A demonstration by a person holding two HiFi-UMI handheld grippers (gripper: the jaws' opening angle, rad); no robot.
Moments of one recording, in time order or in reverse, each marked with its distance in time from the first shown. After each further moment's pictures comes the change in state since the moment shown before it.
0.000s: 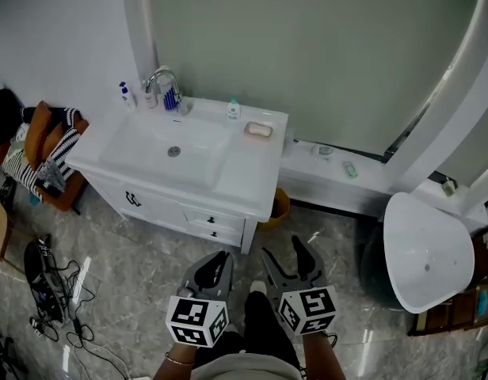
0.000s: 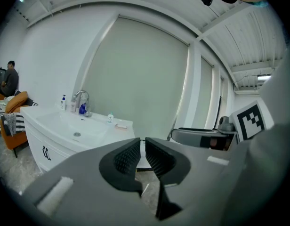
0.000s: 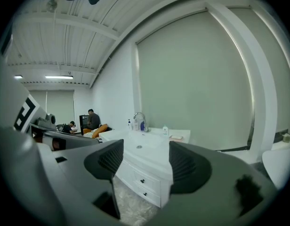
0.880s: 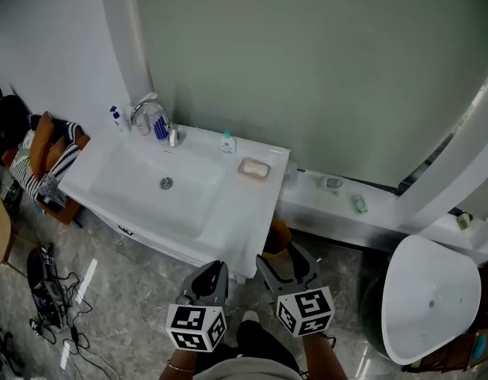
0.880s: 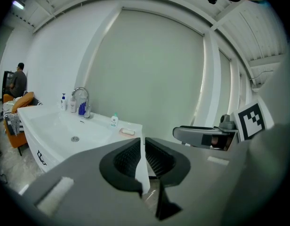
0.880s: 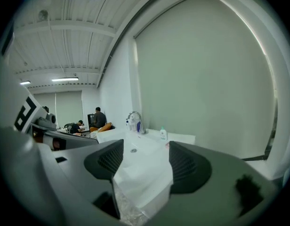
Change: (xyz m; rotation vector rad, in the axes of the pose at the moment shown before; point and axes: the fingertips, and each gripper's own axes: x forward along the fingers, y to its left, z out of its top) left arm 0.163 0.028 0.047 -0.045 0.025 0.149; right arm 0.135 -0.126 0.034 -0.015 0.039 0.141
